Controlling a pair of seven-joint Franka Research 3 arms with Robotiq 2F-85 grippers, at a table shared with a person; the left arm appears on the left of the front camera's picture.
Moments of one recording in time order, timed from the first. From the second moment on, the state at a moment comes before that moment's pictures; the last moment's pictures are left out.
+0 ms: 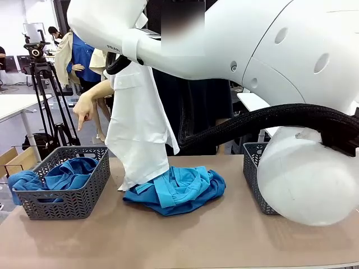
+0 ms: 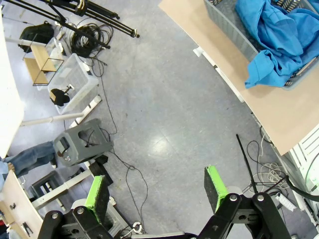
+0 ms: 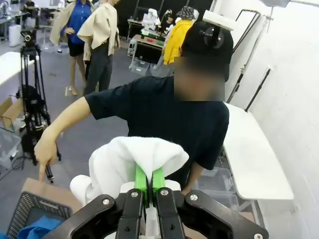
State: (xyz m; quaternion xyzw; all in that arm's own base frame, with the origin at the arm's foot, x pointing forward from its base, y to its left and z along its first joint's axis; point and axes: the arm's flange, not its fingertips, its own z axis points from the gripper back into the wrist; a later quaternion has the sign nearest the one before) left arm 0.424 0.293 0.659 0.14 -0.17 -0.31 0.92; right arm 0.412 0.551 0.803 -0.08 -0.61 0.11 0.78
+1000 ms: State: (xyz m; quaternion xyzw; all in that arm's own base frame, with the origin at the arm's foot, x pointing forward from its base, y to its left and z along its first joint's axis) left arm 0.424 0.293 0.658 0.14 -0.17 -0.31 0.92; right arm 0.407 0.526 0.842 0.15 -0.57 -0.04 0.81
